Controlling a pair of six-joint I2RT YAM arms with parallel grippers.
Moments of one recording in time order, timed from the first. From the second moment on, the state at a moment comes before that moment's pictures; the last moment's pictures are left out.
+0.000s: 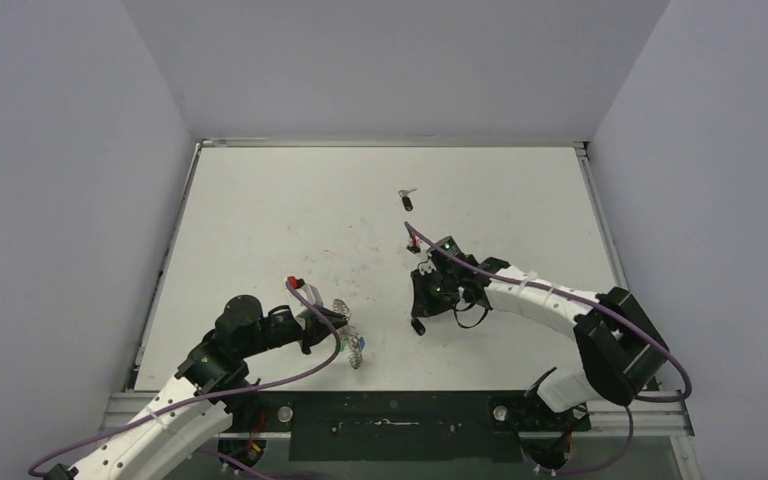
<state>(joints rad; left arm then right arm) -0.68 0.43 0.33 -0.12 0.45 -0.02 0.71 1.50 0.79 -0.33 -0.27 0.35</state>
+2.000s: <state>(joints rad) -0.68 0.48 0.31 -0.01 0.55 -0.02 1.06 1.43 1.21 -0.51 -0.31 0.10</state>
